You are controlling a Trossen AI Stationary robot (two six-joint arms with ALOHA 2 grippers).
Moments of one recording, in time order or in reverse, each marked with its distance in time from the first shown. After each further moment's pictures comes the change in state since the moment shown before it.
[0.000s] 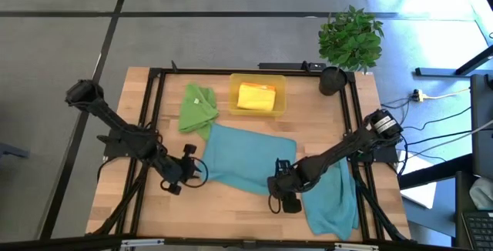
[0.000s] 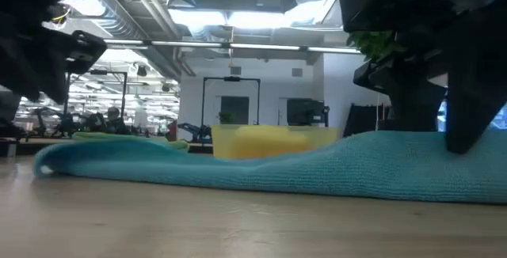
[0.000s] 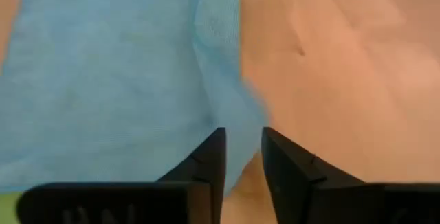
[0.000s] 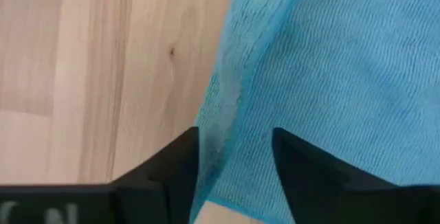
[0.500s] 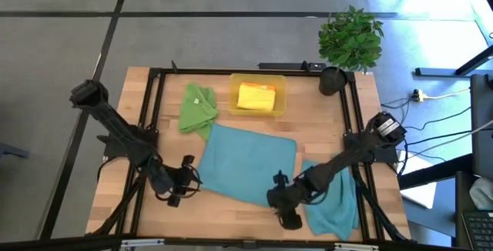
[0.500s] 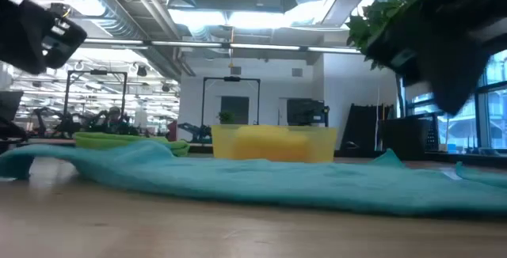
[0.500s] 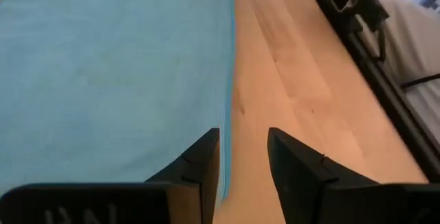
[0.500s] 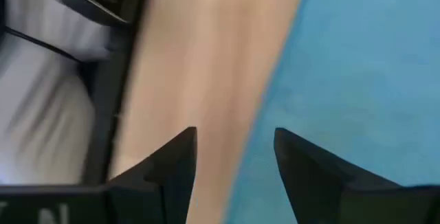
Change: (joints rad) left arm -0.149 0.086 0.001 0.237 -0.116 -0.204; right arm 0.110 -0.005 0.002 0.238 -0.019 0.116
